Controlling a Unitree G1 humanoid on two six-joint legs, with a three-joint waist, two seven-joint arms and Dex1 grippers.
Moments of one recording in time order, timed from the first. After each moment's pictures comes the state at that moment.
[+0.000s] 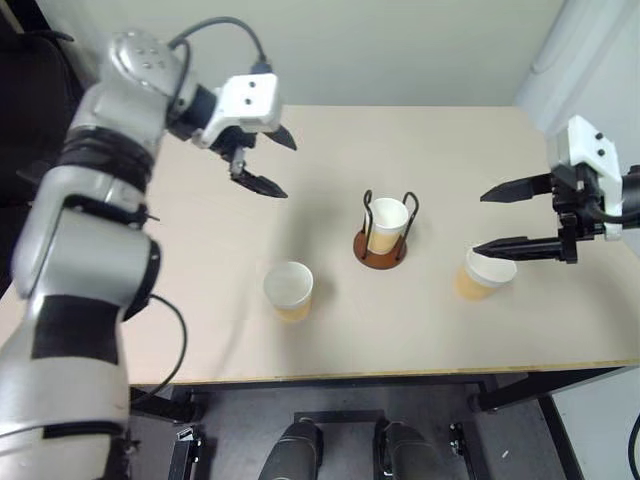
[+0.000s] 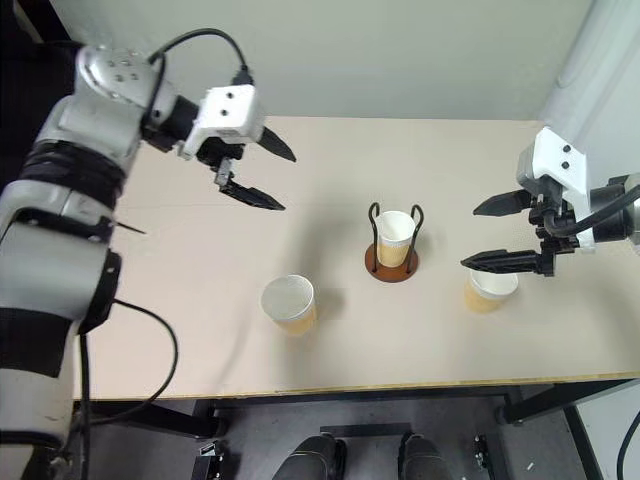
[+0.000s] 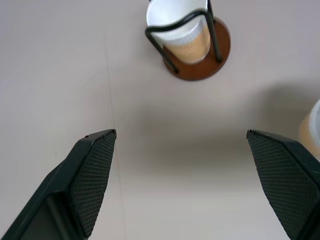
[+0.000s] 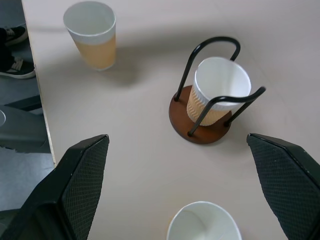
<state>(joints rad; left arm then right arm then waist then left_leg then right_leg) -1.55 0.77 -0.58 0.98 -0.22 -0.11 -1.58 -0.74 -1.19 -0.01 -0.24 0.51 0.86 1.32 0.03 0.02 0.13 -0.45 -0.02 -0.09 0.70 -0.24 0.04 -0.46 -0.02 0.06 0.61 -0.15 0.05</state>
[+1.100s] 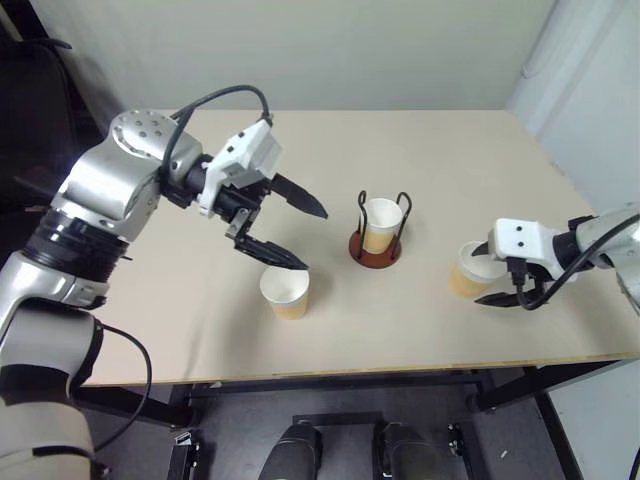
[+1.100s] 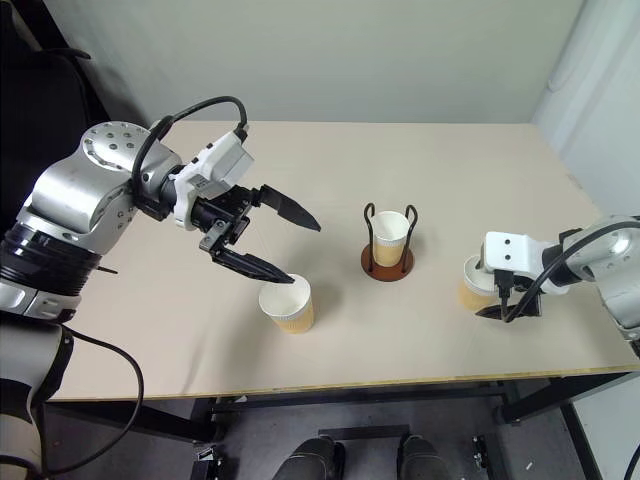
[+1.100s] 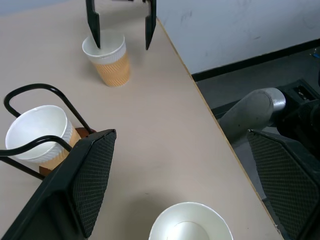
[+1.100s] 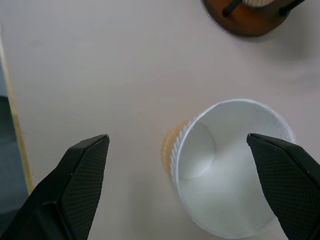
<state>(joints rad) -1.16 0.96 -0.51 0.24 -0.67 0.30 -1.58 -0.61 -1.11 0.26 -0.01 0.06 0.33 1.37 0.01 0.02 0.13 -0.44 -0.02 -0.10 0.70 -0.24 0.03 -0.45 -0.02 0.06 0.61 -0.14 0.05</state>
